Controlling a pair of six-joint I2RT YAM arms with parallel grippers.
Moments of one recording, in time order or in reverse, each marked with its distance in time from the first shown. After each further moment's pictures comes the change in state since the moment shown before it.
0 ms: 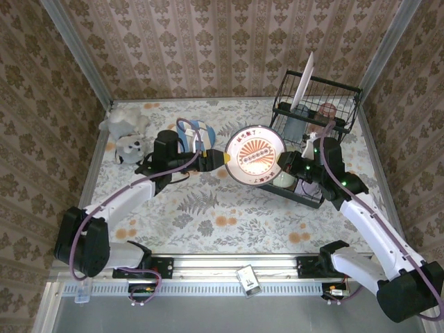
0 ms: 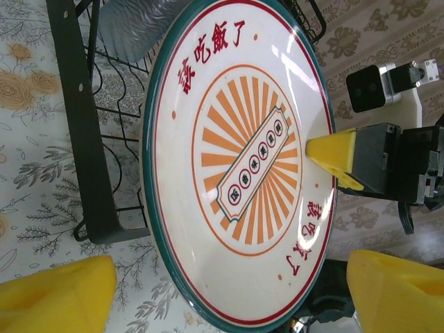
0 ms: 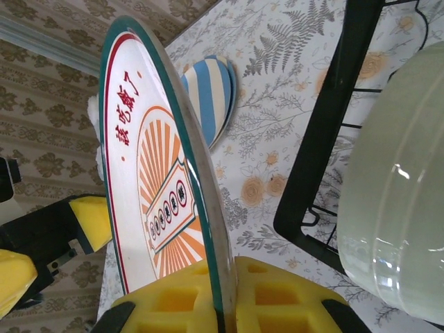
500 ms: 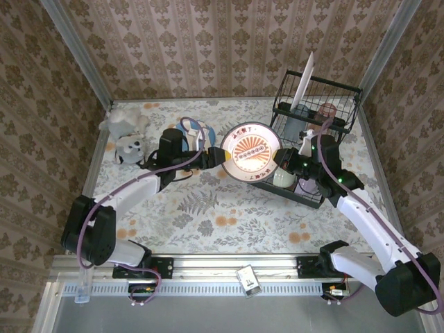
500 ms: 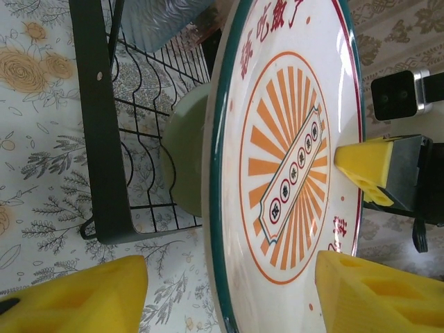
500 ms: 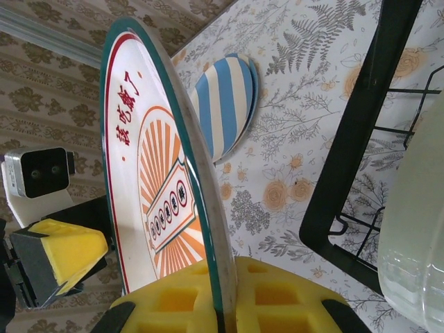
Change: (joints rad) left arm 0.000 0.090 0.023 0.027 -0.004 -0.056; right arm 0.000 0.047 -0.008 0.092 -0.050 0.040
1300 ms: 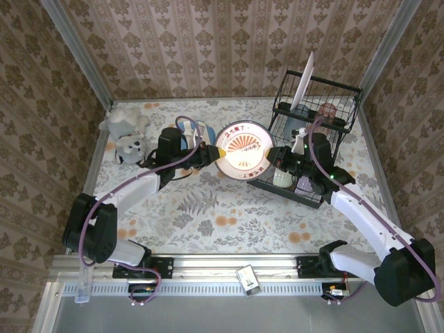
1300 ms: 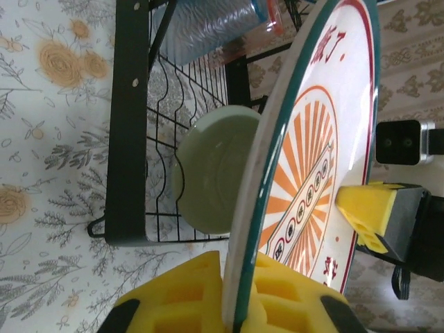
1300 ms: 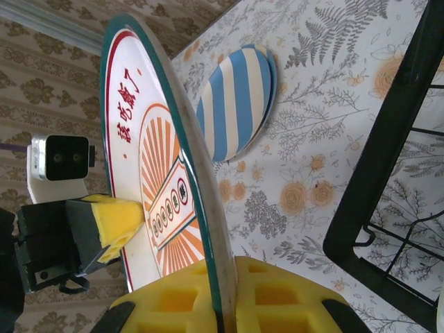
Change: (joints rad) left arm 0.021 0.014 0.002 0.005 -0.059 -0.156; right arm 0.045 0.074 -0.008 0.105 -0.008 0.025
